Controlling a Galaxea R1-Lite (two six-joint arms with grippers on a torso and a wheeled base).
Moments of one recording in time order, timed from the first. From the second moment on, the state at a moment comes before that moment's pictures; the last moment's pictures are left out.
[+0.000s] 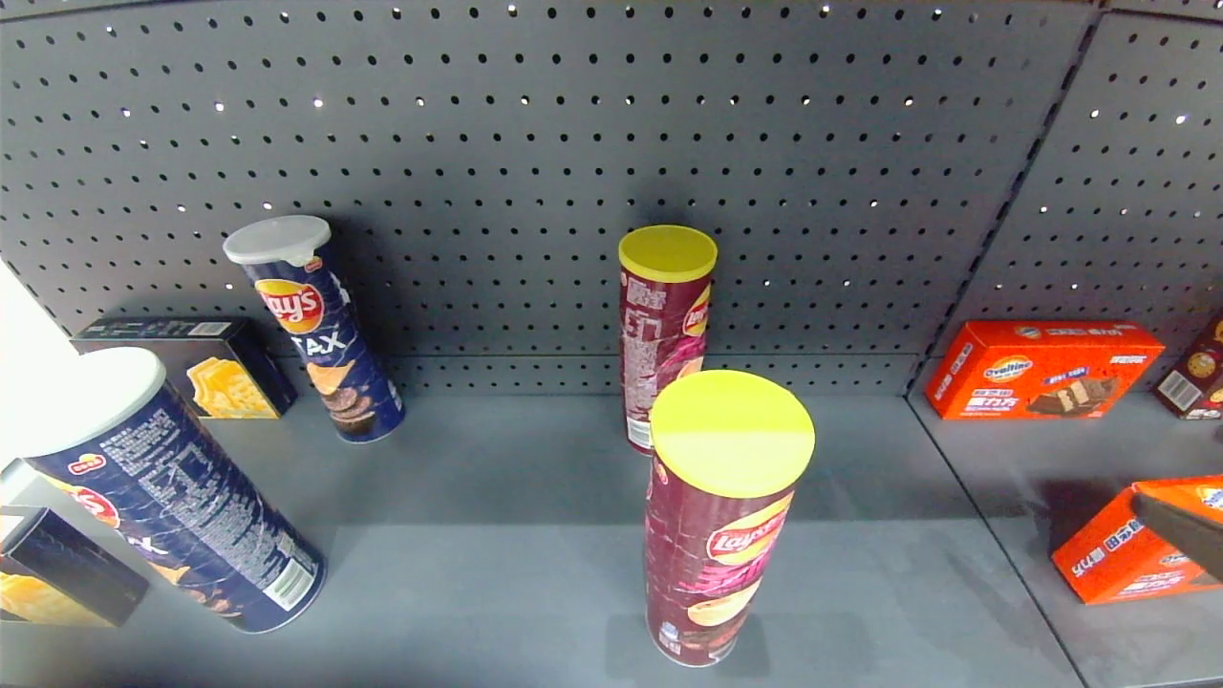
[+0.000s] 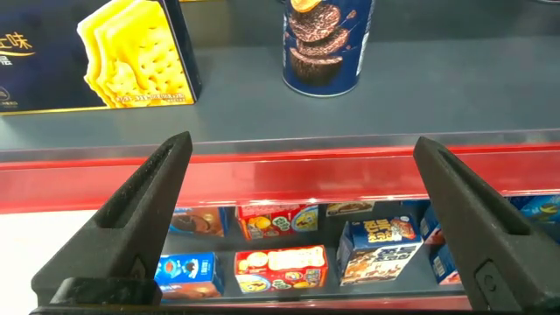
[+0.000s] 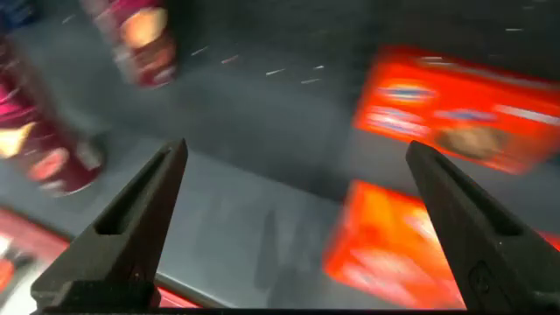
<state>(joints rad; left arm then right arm) 0.00 0.00 0.00 0.00 -0.03 0.01 0.26 0.82 -0.51 -0.22 0.17 -0.12</state>
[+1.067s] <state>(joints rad) 0.00 0.00 0.00 0.00 -0.03 0.01 0.56 1.32 -0.61 -0.37 0.16 -0.13</state>
